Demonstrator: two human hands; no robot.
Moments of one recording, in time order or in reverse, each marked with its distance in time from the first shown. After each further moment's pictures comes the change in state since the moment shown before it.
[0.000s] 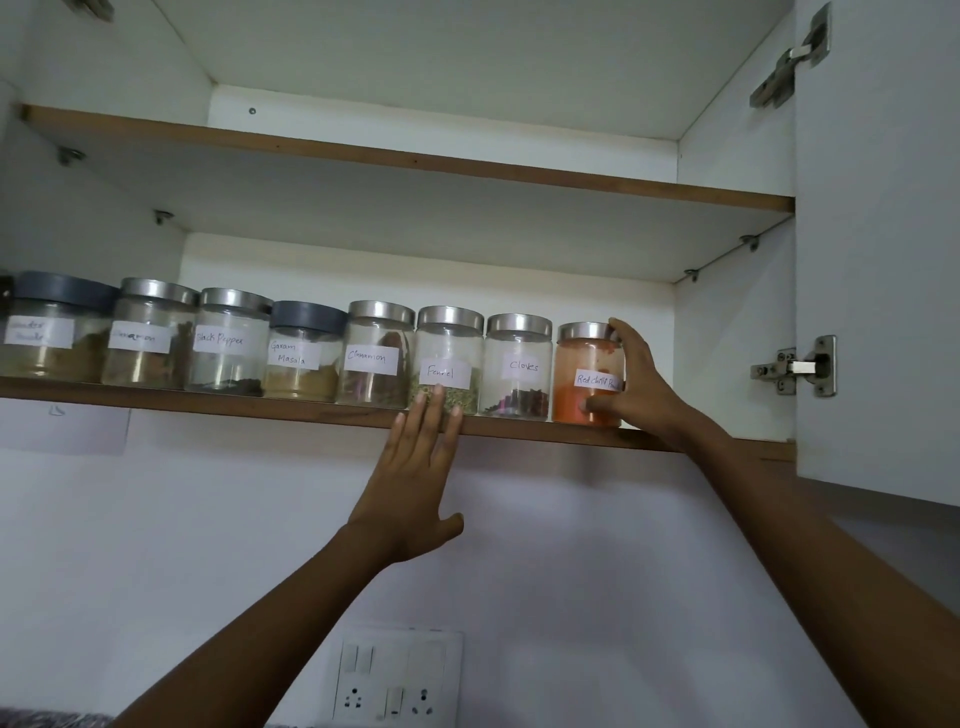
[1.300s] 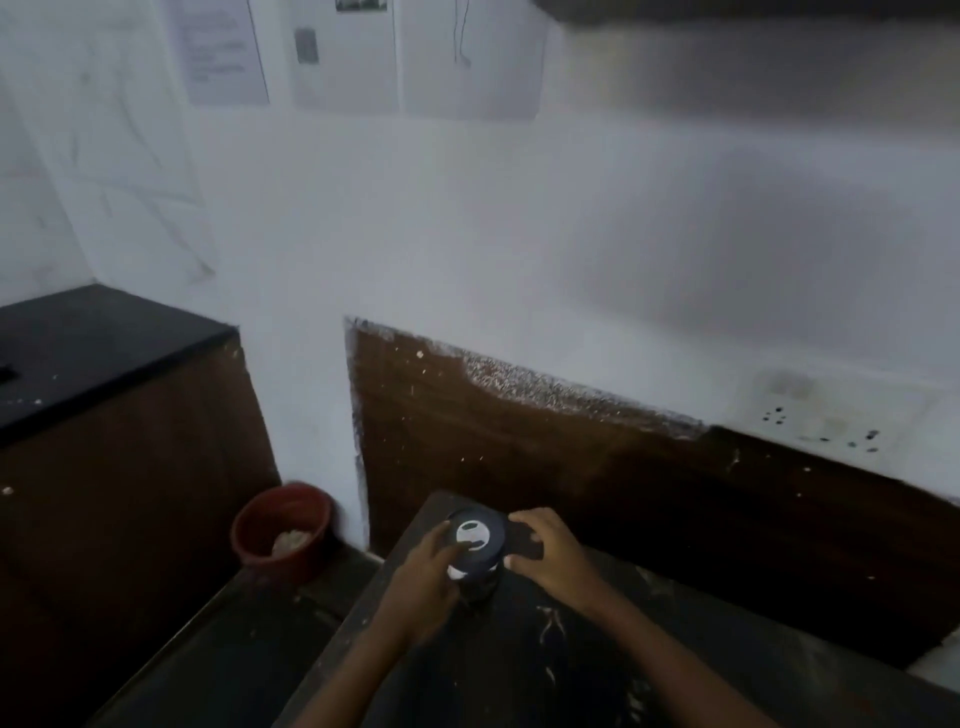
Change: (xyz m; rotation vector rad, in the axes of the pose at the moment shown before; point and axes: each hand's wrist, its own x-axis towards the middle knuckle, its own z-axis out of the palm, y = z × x) left_hand -0.554 -0.240 0.083 -0.438 -0.802 -0.810; right_hand -0.360 -0.130 0.622 0.274 -0.982 0.375
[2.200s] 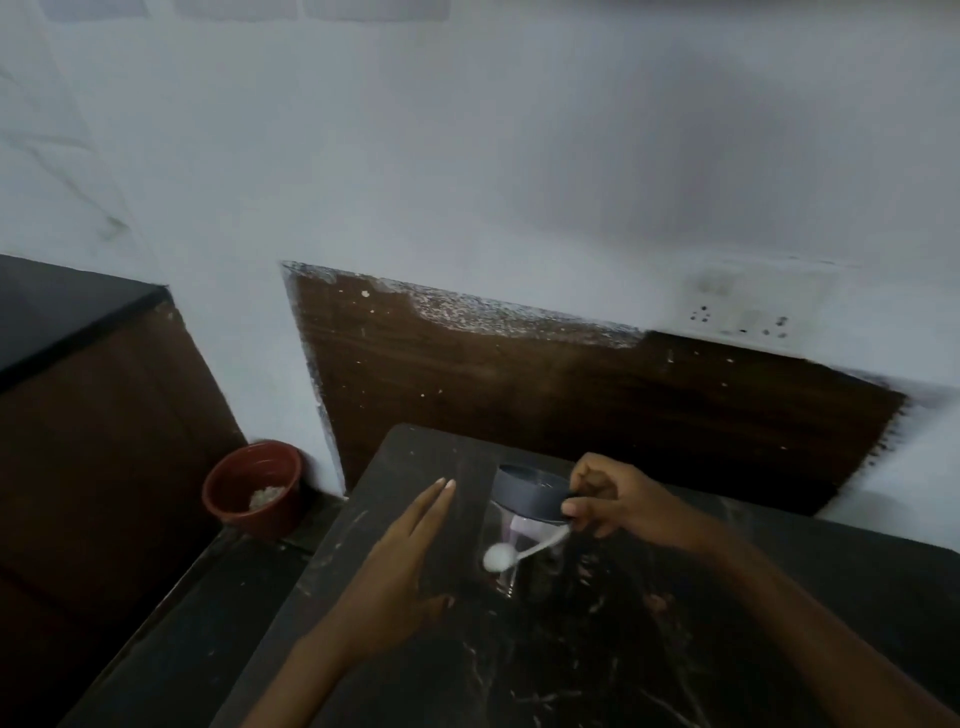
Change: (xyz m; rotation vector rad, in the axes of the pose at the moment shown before) left_hand -0.092 0.047 -0.019 -0.160 -0.128 0.228; right_hand -0.115 0.018 -0.083 0.374 -0.147 0.034
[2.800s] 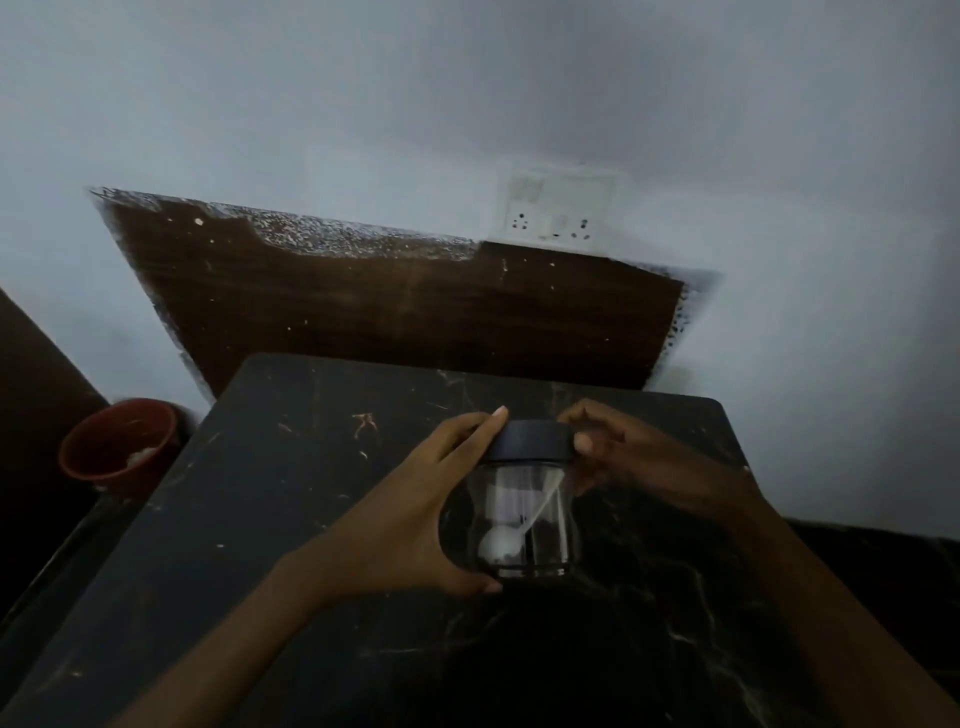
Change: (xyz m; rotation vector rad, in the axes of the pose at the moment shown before) left_hand -0.025 0.208 0.064 -0.180 -0.206 0.467; right_hand -0.231 0.006 -0.063 0.279 0.035 0.101
